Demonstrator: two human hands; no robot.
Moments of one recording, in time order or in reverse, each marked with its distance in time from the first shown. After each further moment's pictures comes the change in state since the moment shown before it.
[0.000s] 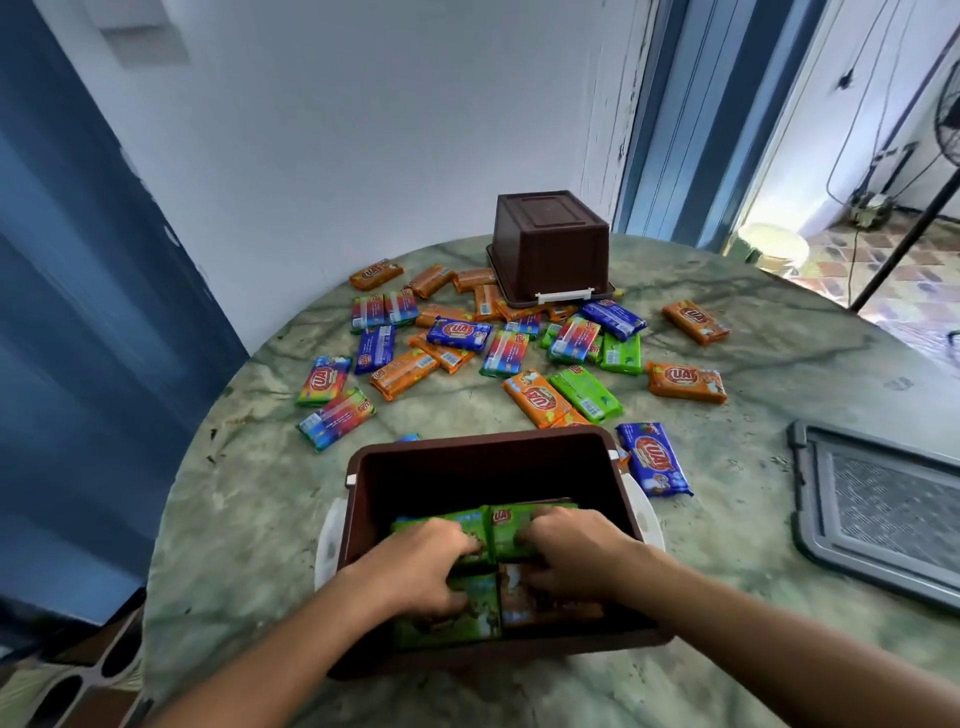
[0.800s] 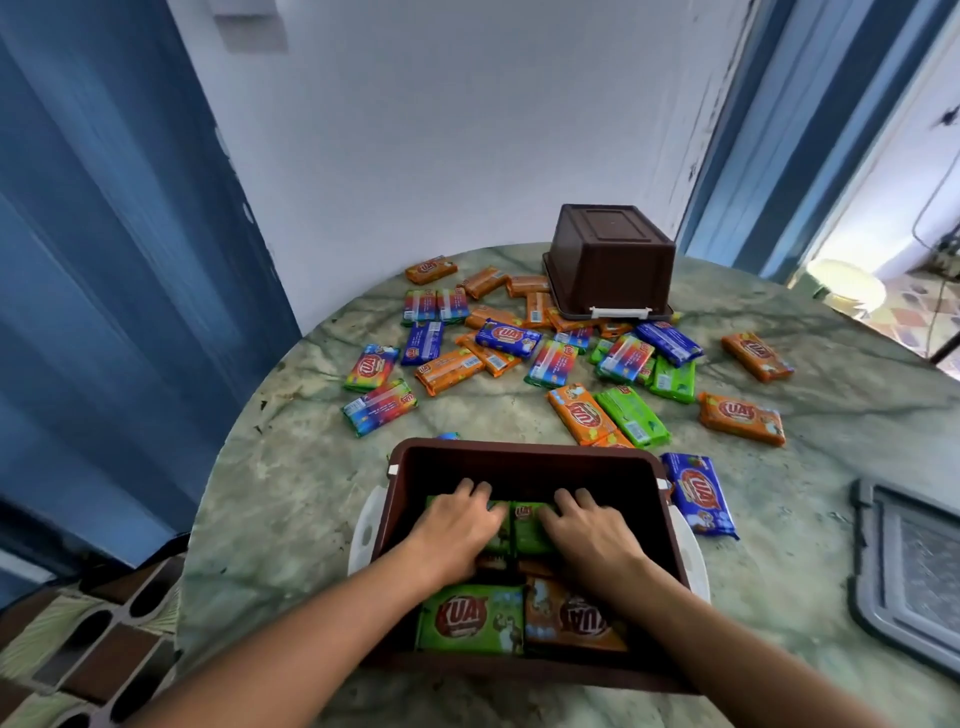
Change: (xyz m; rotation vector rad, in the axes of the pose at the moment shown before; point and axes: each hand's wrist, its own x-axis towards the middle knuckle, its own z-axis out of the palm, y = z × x) left_hand 0.028 -0.008 0.007 0.345 0.089 -0.157; right_hand 0.034 -0.002 0.005 -0.218 0.071 0.066
